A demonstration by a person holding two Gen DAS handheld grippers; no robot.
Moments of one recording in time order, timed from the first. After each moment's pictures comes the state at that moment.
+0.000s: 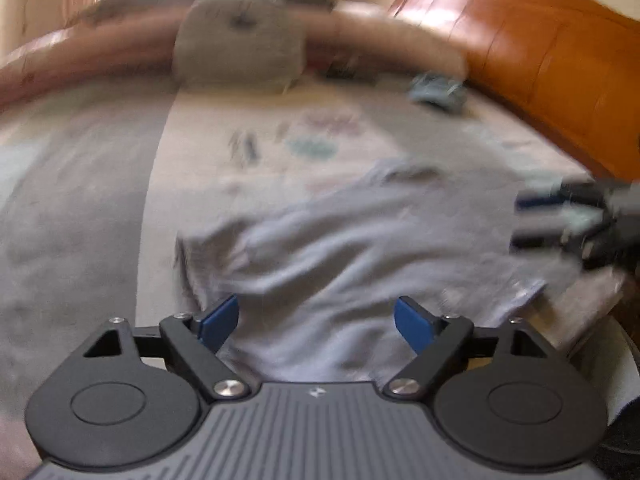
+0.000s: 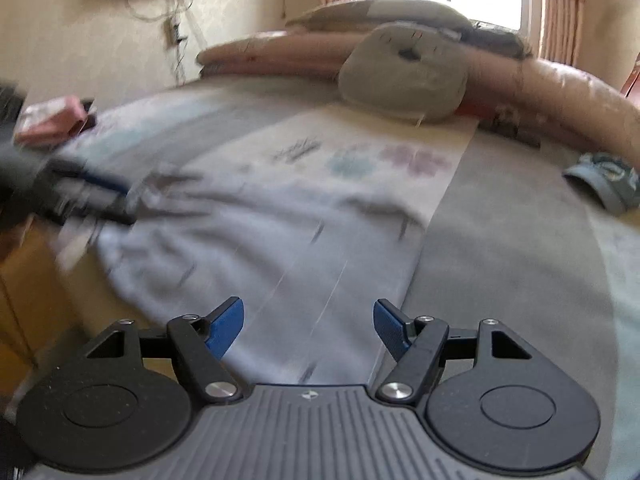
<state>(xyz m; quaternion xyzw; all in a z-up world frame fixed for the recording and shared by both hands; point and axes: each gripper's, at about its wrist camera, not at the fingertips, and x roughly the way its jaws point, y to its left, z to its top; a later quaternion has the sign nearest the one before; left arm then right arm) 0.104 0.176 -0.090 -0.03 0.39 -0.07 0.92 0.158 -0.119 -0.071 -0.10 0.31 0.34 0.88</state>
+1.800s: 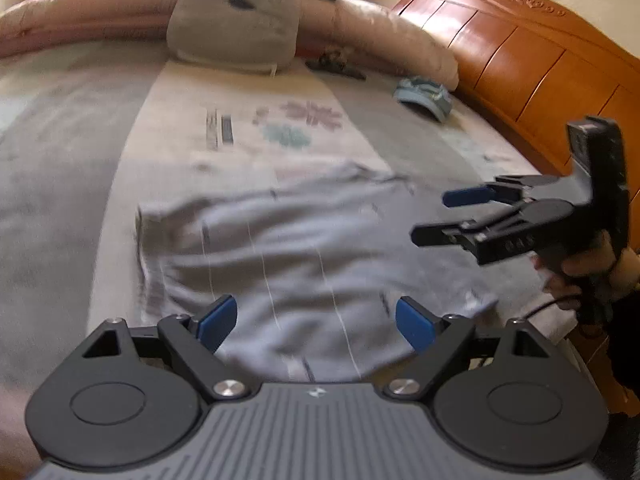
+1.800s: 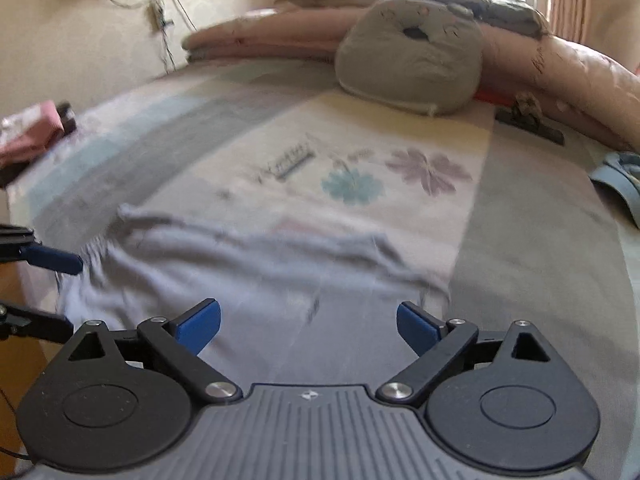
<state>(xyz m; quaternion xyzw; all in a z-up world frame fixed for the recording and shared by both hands) 0.101 0.159 -0.084 -0.10 0.40 -0.10 0.91 0.214 -0.070 -0.068 -0.11 0.37 0.32 0.86</state>
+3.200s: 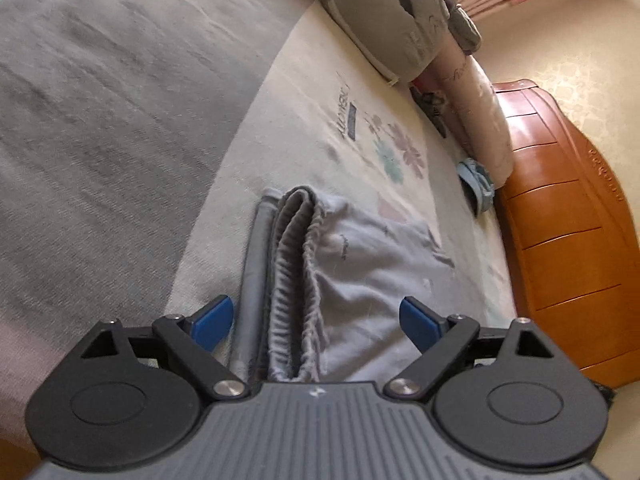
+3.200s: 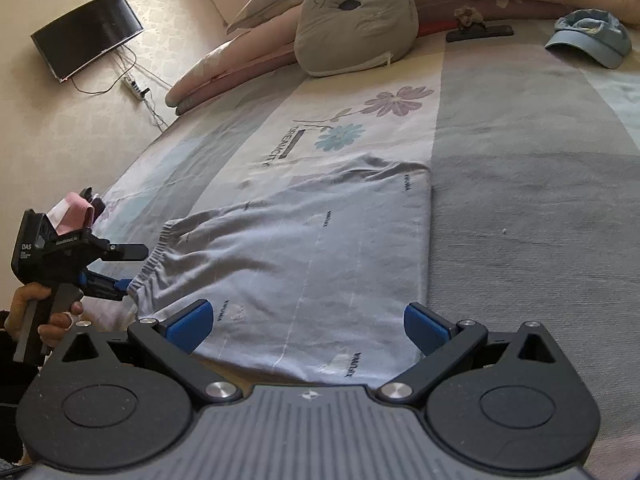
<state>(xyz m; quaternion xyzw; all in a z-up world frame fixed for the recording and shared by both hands) 0.135 0.281 -0.135 -0.40 0.42 -0.07 0.81 0.170 -0.146 -0.083 0.11 0.42 0.33 0.84</state>
